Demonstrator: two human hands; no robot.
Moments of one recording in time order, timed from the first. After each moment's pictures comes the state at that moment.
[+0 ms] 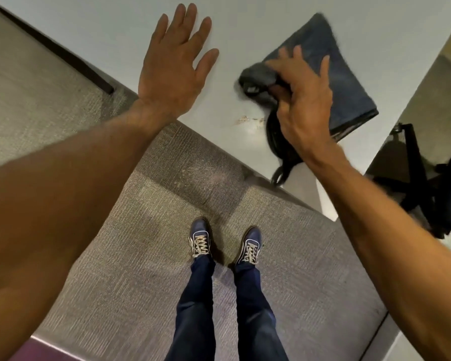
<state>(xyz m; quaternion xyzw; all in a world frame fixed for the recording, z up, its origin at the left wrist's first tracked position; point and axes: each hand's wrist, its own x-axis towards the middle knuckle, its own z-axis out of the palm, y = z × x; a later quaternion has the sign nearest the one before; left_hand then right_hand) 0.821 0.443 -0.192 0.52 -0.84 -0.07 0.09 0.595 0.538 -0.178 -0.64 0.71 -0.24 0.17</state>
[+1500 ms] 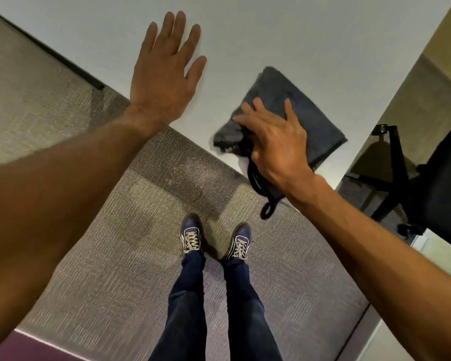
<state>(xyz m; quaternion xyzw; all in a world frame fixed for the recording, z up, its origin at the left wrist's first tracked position) 0.816 0.446 -0.190 0.53 -0.84 -0.05 0.06 0.609 0.583 -0.157 -0.74 0.64 -0.12 0.15</state>
